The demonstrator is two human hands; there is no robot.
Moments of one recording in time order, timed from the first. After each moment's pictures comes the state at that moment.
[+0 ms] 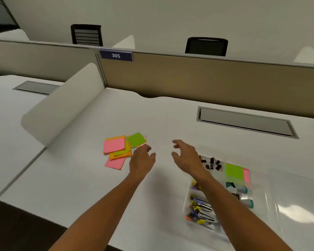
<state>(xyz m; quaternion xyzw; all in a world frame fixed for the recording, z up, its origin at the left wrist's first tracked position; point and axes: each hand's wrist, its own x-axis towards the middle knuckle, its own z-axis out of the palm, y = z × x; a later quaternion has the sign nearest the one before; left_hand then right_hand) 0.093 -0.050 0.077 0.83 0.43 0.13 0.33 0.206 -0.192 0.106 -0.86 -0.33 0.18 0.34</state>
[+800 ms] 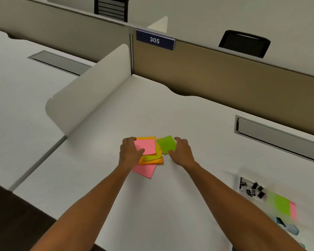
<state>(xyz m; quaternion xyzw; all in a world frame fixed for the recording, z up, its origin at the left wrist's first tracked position) 0.029 0.145 0.028 0.78 0.49 0.12 0.37 0.190 0.011 0.045 -0.89 -0.32 0.24 0.22</state>
